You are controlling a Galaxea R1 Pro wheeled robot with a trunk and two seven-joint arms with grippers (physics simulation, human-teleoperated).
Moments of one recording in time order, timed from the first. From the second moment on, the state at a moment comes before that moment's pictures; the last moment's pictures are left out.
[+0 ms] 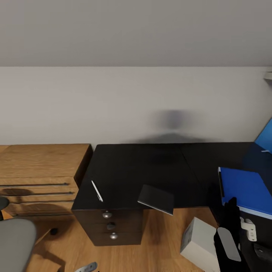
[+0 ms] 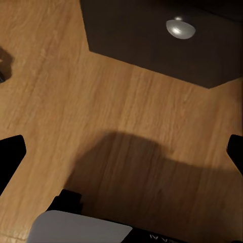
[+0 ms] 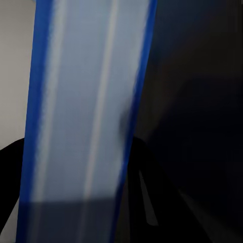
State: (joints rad) left arm -0.13 -0.02 -0.17 -0.62 0.44 -0.04 0.19; right arm -0.38 0.06 -0.50 -1.01 -1.11 -0.47 0.07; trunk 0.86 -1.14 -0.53
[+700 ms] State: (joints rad) left arm -0.13 -0.02 -0.17 -0.62 0.44 -0.04 0.19; right arm -0.38 0.01 -0.51 -1.01 -1.14 -0.19 0.07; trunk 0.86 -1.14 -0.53
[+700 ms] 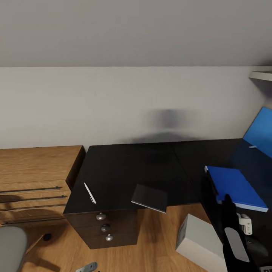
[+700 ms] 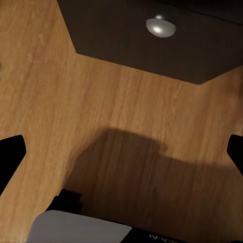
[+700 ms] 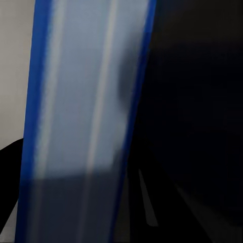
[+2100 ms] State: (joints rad) left arm -0.13 -0.02 -0.17 -0.63 0.44 -0.04 0.18; right arm -0.38 -0.07 -0.52 -1.01 -1.31 -0.09 -0.02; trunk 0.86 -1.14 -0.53
